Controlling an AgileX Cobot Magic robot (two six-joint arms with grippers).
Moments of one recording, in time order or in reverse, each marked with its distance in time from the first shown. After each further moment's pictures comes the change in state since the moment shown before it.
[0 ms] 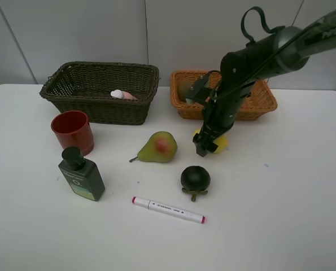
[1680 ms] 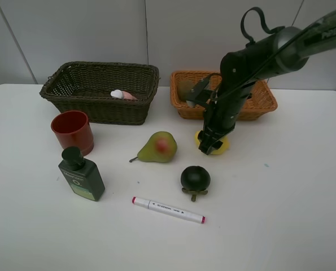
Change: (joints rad) left arm 0.000 0.000 0.000 0.000 0.000 0.000; right arm 0.000 0.000 -0.001 0.002 0.047 0.000
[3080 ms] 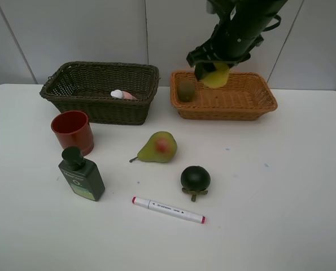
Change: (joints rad) left arm 0.000 0.000 0.000 0.000 0.000 0.000; right arm -0.025 -0.225 -0.231 0.017 0.082 0.487
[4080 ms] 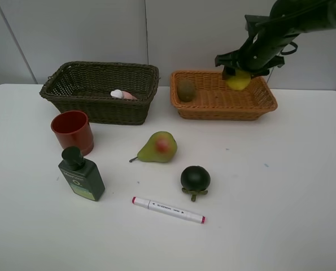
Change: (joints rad) left arm 0.000 0.000 0.000 0.000 0.000 0.000; right arm -0.219 0.186 -0.008 -0.024 -0.252 0.180
